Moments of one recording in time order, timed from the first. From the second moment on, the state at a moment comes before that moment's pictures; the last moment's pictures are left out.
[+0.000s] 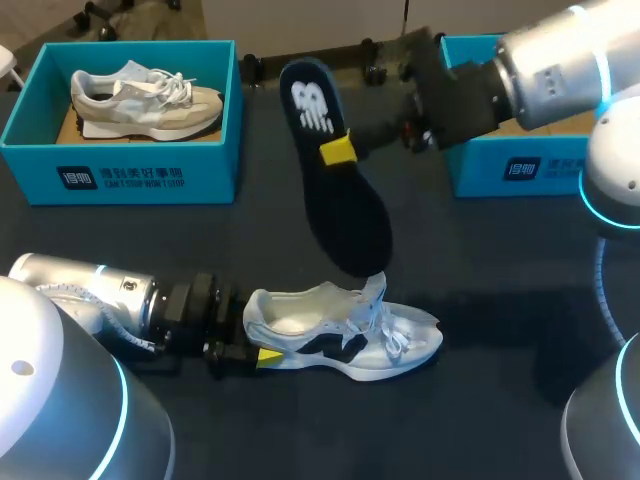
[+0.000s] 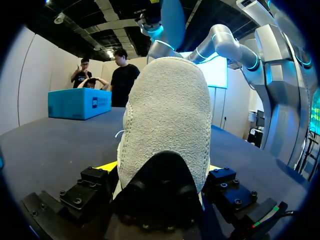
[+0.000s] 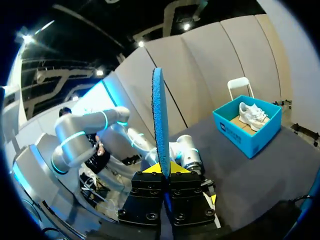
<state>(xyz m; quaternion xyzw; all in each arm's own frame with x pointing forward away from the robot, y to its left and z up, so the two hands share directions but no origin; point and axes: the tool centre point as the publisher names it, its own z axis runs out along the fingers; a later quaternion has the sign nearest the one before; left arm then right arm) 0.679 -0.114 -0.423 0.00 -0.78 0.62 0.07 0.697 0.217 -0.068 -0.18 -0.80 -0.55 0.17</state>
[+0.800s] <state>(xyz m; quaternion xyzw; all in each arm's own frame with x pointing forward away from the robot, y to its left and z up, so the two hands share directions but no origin) 0.679 -0.113 -0.423 0.00 -0.78 0.62 0.07 0.689 0.191 -0.029 -0.20 -0.74 -0.62 0.17</state>
